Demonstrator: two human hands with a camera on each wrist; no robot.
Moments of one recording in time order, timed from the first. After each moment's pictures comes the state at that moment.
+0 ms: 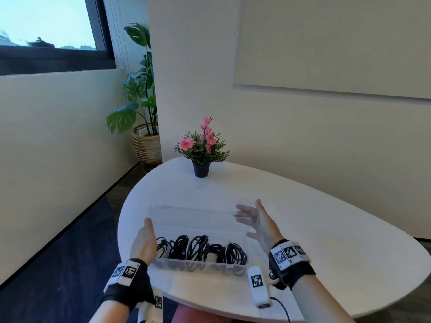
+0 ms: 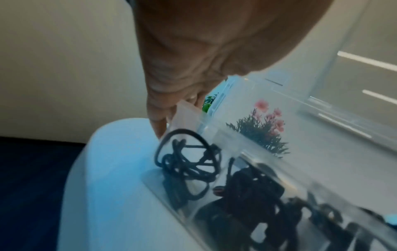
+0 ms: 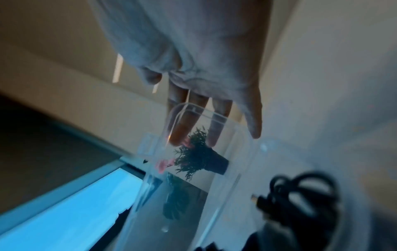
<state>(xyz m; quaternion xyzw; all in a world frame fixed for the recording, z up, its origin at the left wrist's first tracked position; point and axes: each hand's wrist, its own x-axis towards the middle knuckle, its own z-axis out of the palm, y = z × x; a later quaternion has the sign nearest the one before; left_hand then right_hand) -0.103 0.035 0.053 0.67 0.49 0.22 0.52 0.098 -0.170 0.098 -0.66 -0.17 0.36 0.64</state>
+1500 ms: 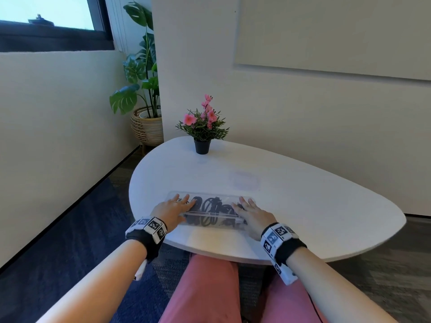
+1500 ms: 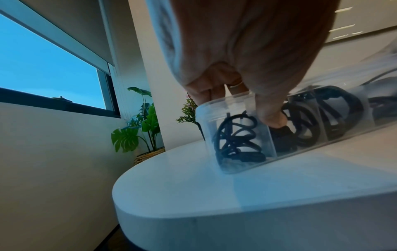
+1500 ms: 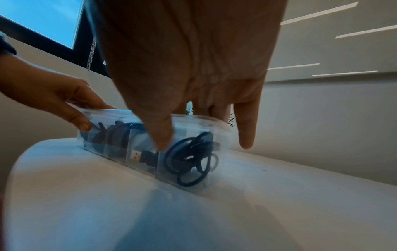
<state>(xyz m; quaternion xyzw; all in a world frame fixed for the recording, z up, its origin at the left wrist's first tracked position) -0.119 0.015 0.049 0.99 0.16 -0.05 0.00 0.038 -0.209 0.059 -0.88 -0.46 0.12 -0.04</state>
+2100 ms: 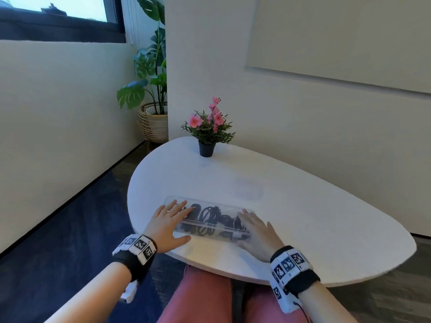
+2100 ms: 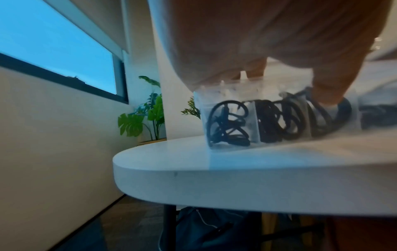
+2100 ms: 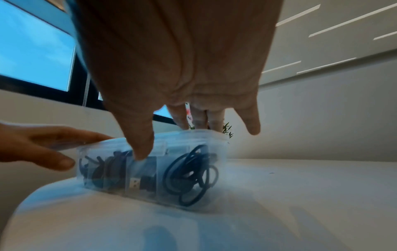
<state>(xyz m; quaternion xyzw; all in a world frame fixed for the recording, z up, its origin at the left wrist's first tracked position) -0.130 0.018 0.019 0.97 0.17 0.09 0.12 0.049 -0.220 0.057 -0.87 -0.47 0.14 0.08</state>
